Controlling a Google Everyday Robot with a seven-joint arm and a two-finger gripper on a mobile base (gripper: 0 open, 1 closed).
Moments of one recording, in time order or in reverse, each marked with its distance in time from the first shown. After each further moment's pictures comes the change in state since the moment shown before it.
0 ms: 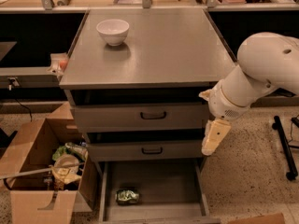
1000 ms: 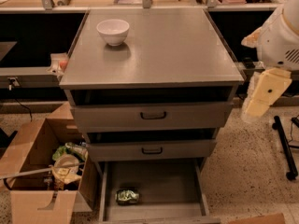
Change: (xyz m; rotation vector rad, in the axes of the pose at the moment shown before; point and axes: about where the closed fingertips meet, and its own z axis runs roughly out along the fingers) arm -0.018 0.011 -0.197 0.170 0.119 0.067
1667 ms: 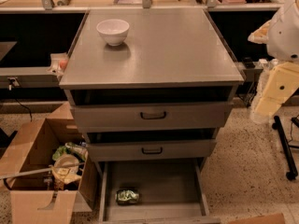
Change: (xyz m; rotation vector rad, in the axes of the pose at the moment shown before) arm 0.000 0.010 -0.023 -0.012 0.011 0.007
